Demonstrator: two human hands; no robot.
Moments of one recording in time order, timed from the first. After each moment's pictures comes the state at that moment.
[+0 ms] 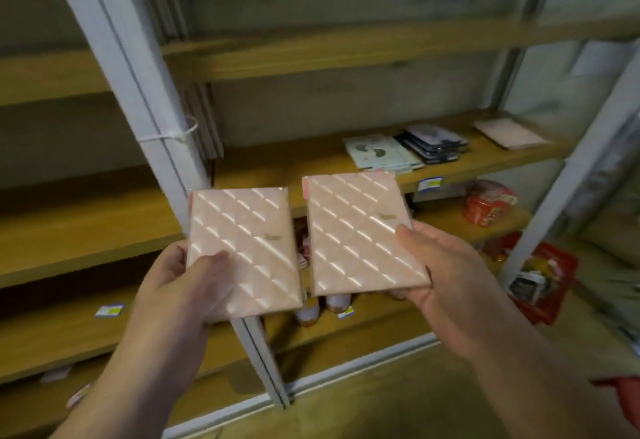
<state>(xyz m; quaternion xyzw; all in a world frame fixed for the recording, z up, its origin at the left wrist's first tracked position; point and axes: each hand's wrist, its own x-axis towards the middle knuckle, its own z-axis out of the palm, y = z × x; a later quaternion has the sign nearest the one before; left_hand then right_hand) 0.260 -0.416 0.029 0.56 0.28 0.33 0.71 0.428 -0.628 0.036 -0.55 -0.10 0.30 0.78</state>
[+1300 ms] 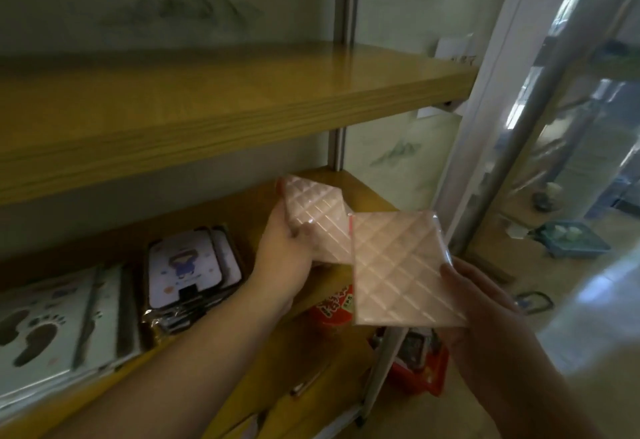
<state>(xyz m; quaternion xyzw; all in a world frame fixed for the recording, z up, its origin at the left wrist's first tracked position) 0.900 -0.624 0.020 0.71 0.17 0.15 0.67 0.892 -0.858 0.011 -0.53 0.08 0.14 0.83</state>
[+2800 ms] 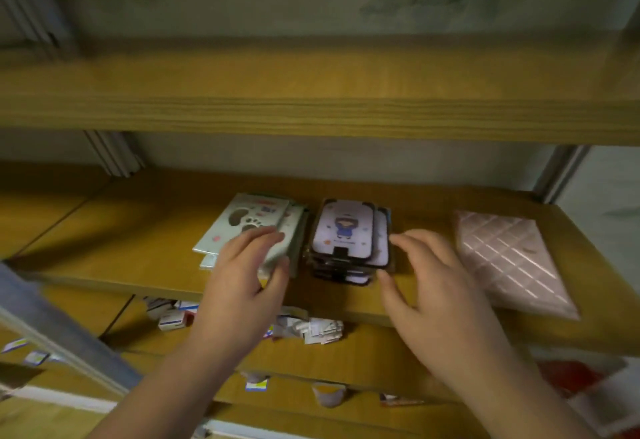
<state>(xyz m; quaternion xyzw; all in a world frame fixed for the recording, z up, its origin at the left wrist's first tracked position) 0.714 -0.545 -0.009 0.84 0.37 0.34 0.19 0.899 -0.699 0.019 -0.80 -0.52 -0.04 0.29</state>
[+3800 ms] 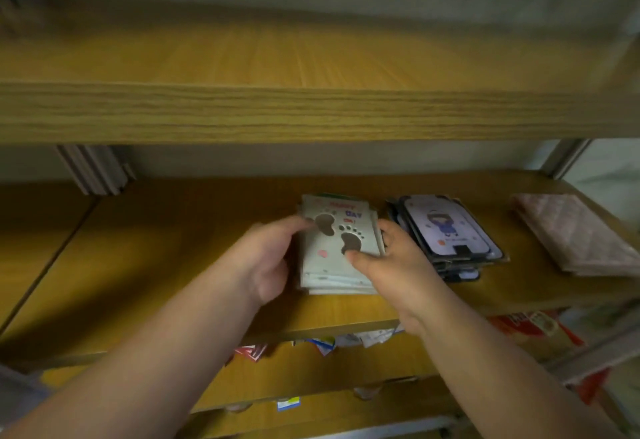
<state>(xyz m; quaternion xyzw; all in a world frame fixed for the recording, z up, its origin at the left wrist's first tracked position) 0.670 -0.363 0.009 0.46 0.37 0.11 0.80 0.781 -0.506 -0.021 -0.76 -0.22 0.27 0.55</state>
